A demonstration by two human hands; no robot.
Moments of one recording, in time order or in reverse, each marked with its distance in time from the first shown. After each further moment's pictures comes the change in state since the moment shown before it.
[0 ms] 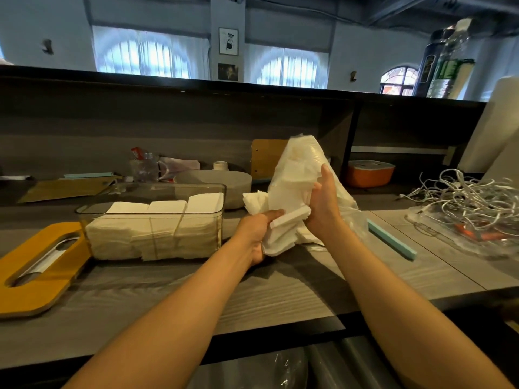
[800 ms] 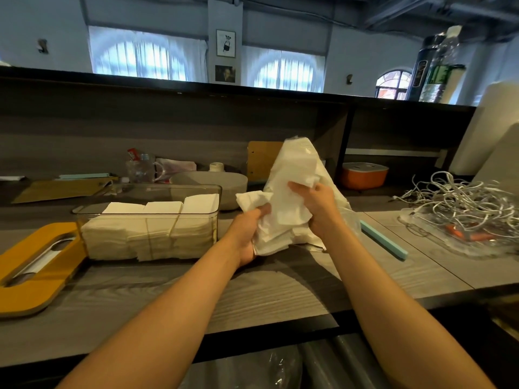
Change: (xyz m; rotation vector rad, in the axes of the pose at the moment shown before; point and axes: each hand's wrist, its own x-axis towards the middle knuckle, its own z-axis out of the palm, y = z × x) left_hand -0.011 0.007 -0.003 -0.052 -0.040 -0.007; right_hand 0.000 -0.007 -0.009 -0.406 0.190 -0.139
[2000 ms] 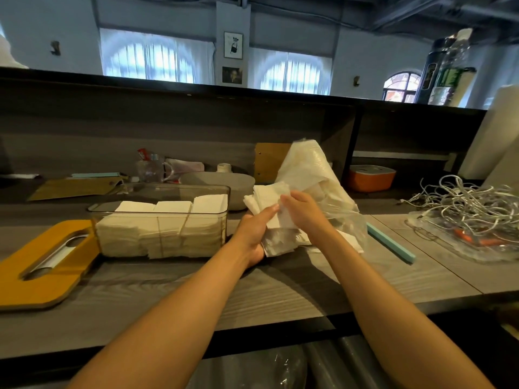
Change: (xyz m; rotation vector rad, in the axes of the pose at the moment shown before) left_hand 0.004 -0.004 -0.004 0.017 -0.015 0.130; right_hand -0.019 0.006 0.025 -0.549 -0.190 -0.062
